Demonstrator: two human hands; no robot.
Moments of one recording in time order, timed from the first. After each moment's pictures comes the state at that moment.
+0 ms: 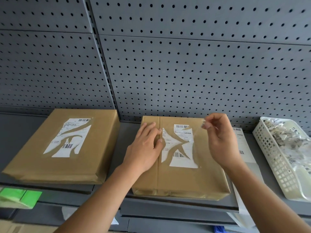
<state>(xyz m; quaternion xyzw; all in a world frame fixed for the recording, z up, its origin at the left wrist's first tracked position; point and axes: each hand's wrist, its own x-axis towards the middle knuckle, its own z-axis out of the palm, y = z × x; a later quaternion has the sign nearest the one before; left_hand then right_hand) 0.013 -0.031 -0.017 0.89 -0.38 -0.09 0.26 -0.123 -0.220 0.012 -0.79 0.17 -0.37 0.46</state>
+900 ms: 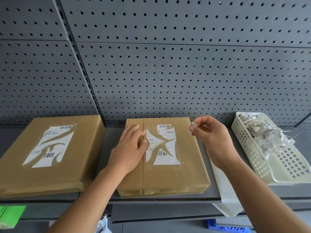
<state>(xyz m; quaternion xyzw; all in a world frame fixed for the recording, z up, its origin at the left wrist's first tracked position) 0.013 -0.032 -0.017 0.89 -0.37 -0.10 0.26 -0.157 -0.225 0.040 -0.67 0.25 -0.28 0.63</state>
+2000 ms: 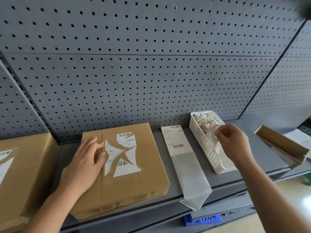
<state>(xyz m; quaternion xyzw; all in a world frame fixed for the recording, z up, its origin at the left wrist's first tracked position) 0.019 -0.032 -0.023 0.89 -0.38 -0.07 0.22 -0.294 -0.338 0.029 -0.74 0.51 -0.33 0.27</state>
